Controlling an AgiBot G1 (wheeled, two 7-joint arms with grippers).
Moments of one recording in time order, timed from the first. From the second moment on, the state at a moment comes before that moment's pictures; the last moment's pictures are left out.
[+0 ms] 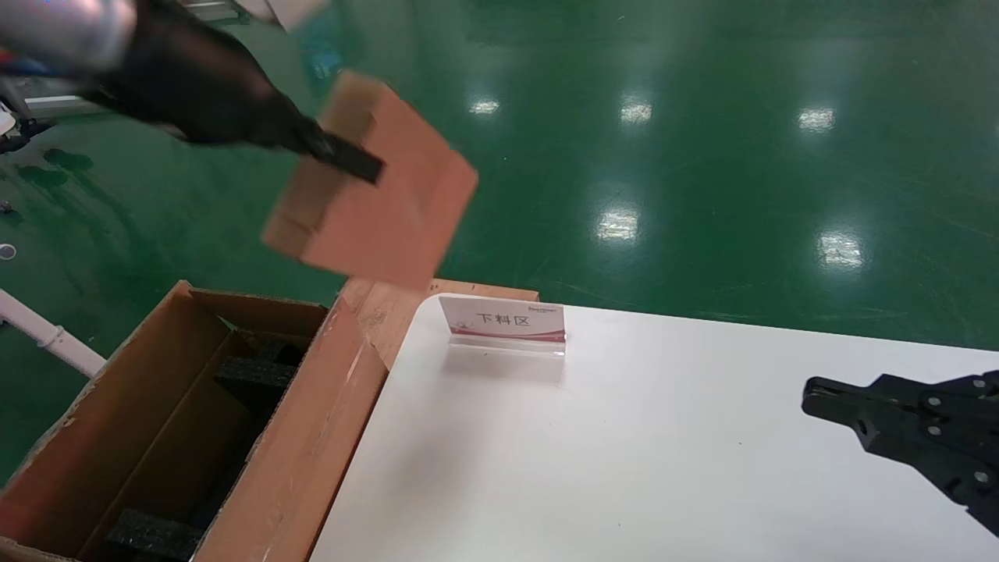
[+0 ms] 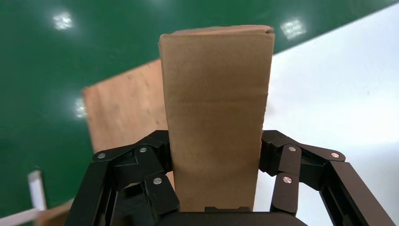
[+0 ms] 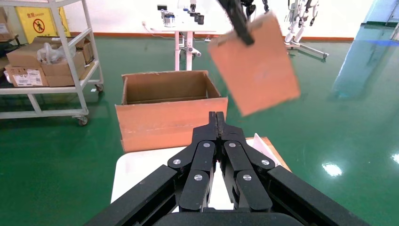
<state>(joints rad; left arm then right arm) -2.46 0.66 1.48 -1.34 1.56 1.49 -1.65 1.08 -0.61 -0.29 1.28 -0.72 -1.49 0.18</state>
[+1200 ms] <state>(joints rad) -2.98 0.58 2.33 -1.35 1.38 1.63 -1.67 1.08 -0.61 -0.29 1.28 -0.72 -1.49 0.18</state>
